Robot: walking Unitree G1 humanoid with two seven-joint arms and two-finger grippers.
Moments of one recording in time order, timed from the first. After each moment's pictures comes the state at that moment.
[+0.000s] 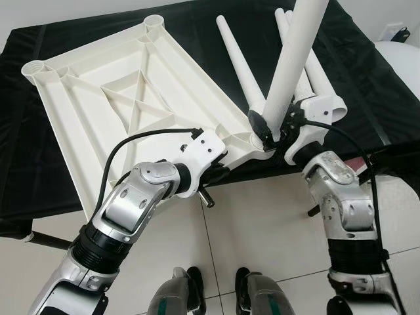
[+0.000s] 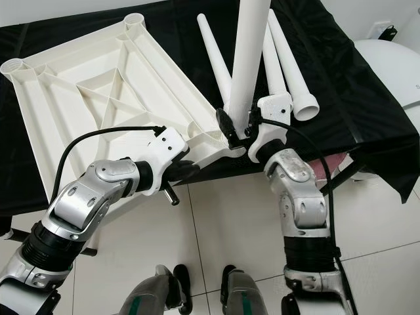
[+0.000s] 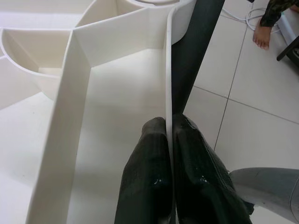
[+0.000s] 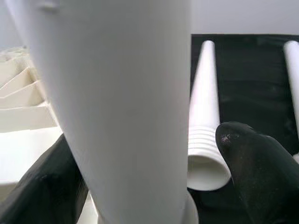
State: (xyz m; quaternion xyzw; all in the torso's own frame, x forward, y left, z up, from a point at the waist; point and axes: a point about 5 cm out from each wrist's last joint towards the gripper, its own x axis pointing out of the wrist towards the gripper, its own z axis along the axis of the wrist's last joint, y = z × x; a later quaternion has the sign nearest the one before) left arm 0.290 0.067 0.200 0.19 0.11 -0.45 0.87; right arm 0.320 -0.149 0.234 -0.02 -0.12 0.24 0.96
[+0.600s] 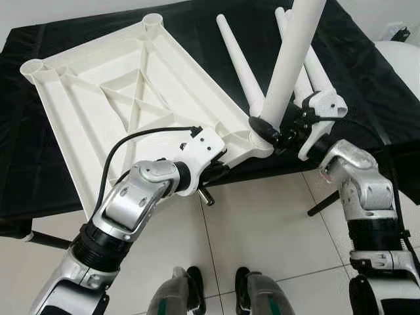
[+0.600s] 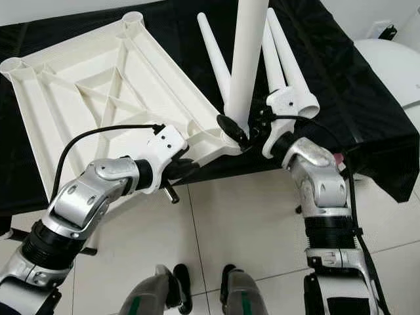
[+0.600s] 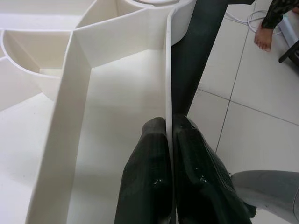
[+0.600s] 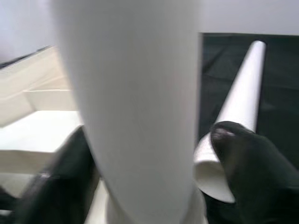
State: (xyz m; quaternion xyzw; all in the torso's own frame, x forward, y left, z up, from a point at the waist) left arm 0.292 0.067 0.202 0.19 0.10 -0.45 0.87; right arm 0.335 -0.161 0.234 -0.04 -0.10 0.35 0.93
